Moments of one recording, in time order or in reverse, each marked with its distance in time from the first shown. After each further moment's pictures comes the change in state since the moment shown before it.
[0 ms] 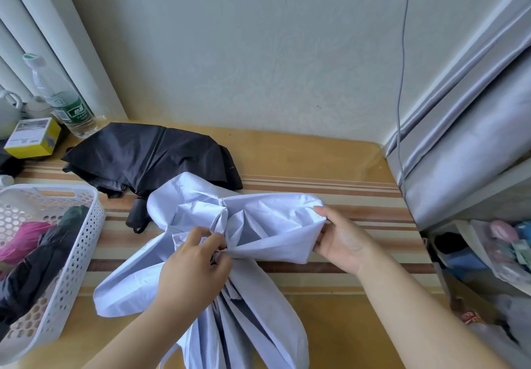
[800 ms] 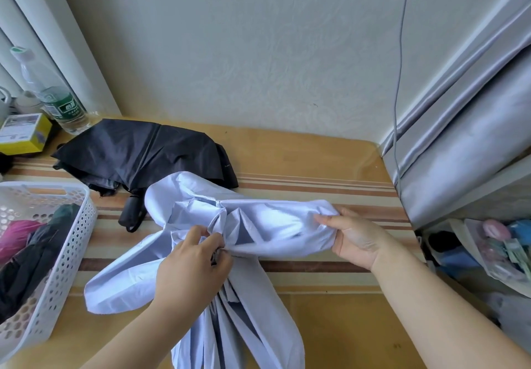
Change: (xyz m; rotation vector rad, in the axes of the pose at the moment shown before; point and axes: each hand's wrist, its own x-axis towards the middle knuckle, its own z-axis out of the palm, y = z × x) left_hand 0.002 0.004 0.005 0.050 0.064 0.079; right_hand -0.004 -0.024 -0.016 -0.204 -0.098 -0.005
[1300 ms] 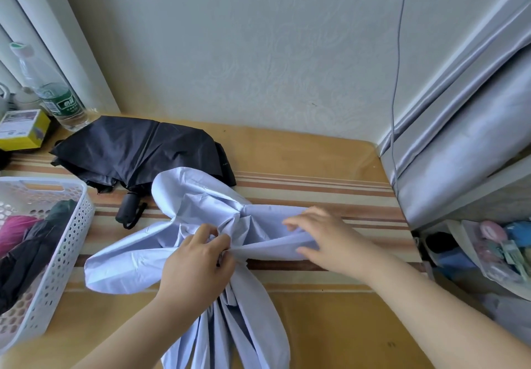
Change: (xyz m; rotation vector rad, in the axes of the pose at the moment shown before) left_hand -0.002 0.003 0.008 0.030 0.002 0.134; right_hand -0.011 0.012 0.008 -1.692 -0.082 -0.496
